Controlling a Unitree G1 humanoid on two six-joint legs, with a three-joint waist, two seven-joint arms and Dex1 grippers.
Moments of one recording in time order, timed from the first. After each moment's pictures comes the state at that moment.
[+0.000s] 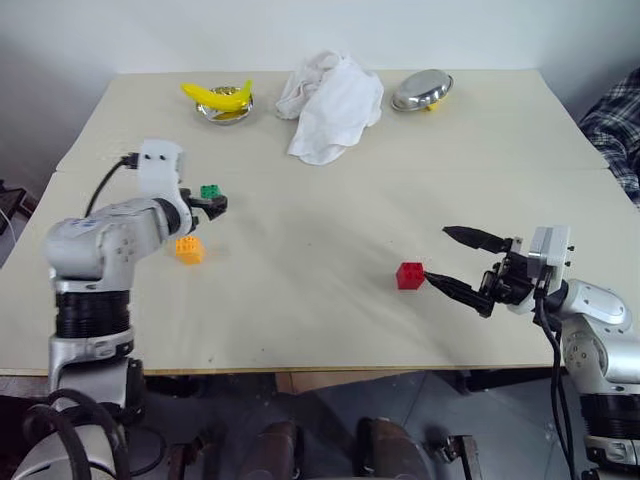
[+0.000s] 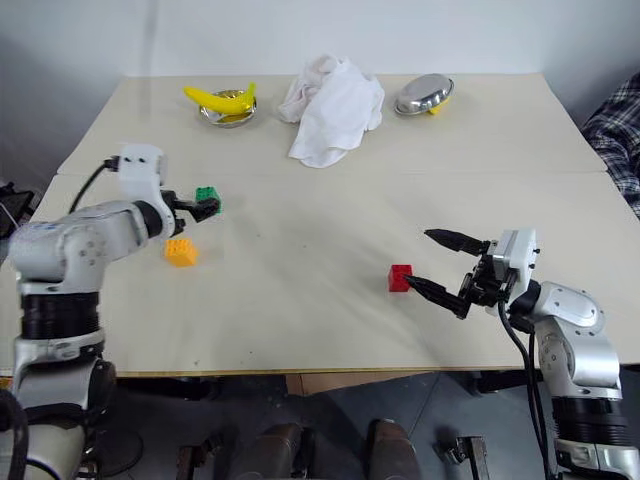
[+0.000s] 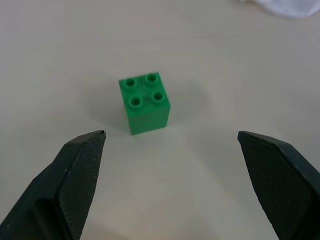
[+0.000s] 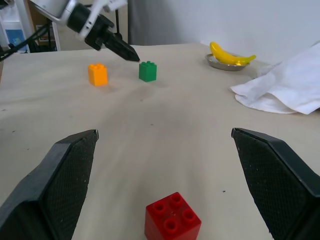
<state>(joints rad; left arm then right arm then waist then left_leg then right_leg) -0.81 0.57 0.12 0.11 -0.44 1.14 0.02 -0.22 -0.65 -0.20 -0.01 0.62 0.05 1.15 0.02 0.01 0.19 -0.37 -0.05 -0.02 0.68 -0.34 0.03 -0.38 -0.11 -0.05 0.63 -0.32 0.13</state>
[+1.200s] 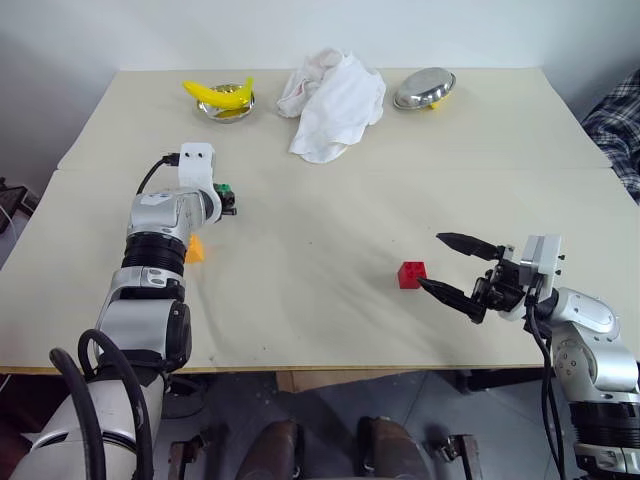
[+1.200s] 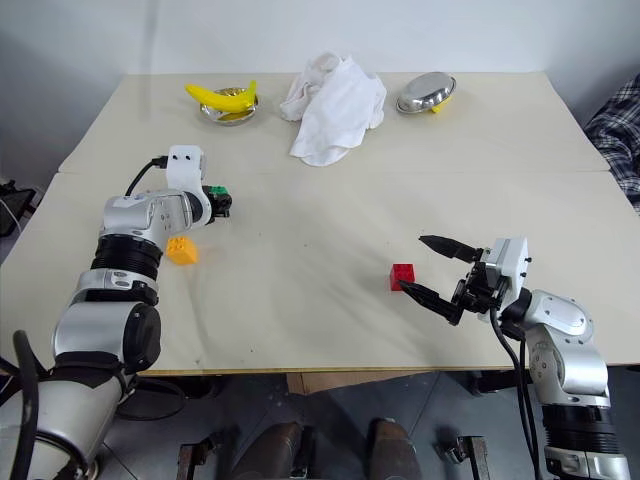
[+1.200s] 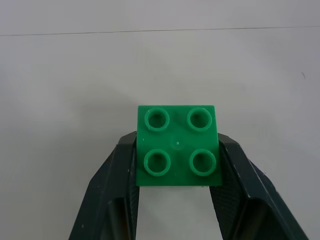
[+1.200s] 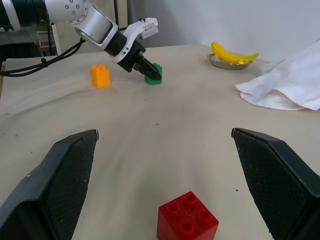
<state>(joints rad) -1.13 0.42 0.12 0.84 -0.15 0.75 -0.09 -0.21 -0.60 -0.20 -0.02 0.59 0.04 1.15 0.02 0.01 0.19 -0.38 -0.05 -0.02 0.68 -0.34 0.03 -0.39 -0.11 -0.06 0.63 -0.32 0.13</state>
